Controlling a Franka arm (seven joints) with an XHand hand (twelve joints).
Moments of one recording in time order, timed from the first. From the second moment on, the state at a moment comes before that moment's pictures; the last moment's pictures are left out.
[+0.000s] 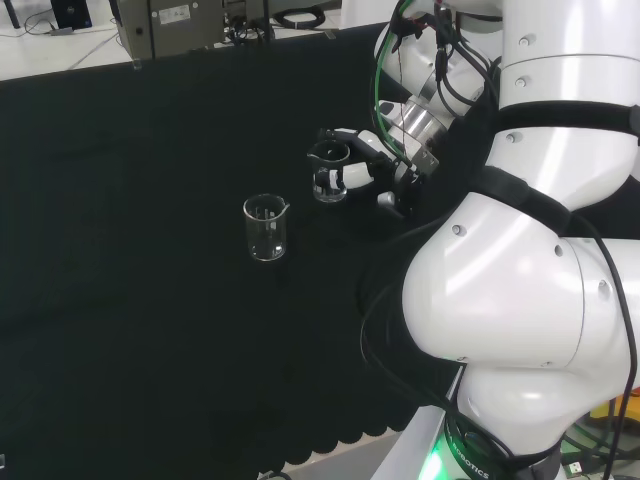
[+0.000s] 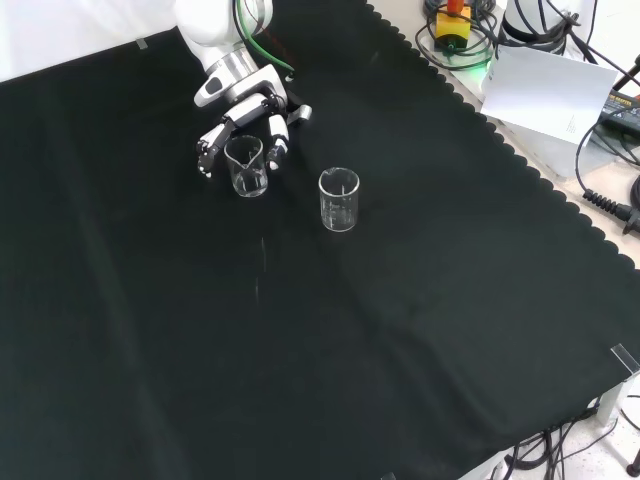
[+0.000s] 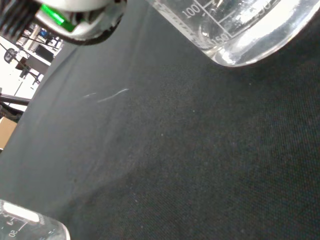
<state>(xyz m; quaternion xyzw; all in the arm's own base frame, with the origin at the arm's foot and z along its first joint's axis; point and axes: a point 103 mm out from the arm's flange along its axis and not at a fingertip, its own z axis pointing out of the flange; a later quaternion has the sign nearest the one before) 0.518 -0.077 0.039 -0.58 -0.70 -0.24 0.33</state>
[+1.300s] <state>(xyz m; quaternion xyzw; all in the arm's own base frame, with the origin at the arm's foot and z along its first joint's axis) 0.529 -0.063 0.044 -0.61 -0.67 -0.27 0.32</state>
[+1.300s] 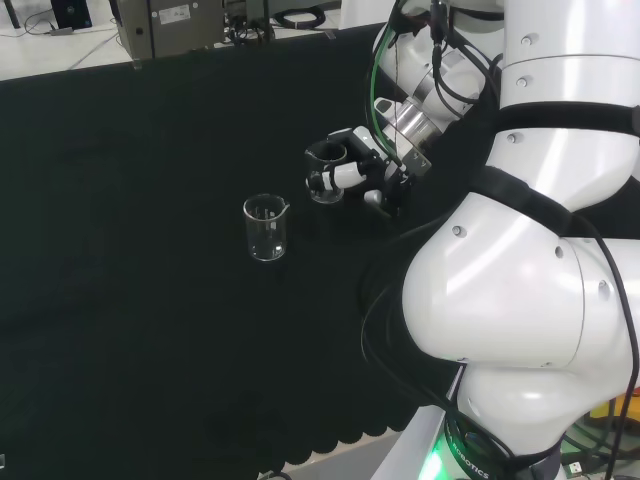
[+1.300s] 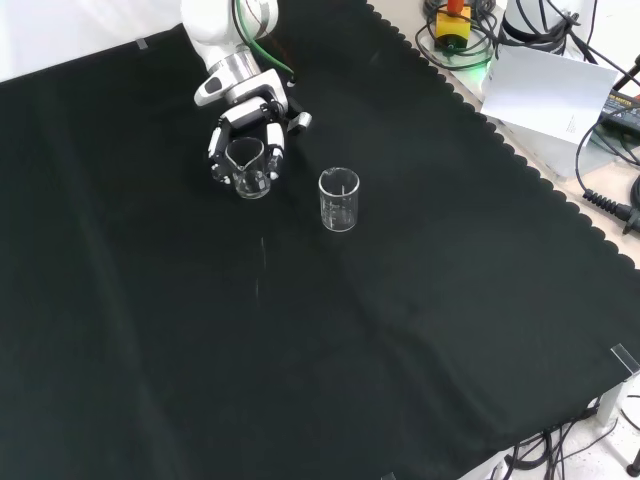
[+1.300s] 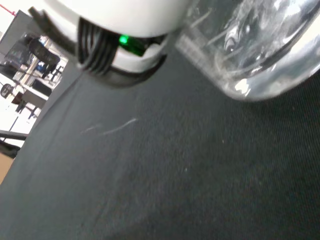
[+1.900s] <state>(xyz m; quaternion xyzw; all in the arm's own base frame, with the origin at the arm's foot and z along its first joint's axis) 0.531 -0.082 0.080 -0.64 -0.68 -0.27 0.24</state>
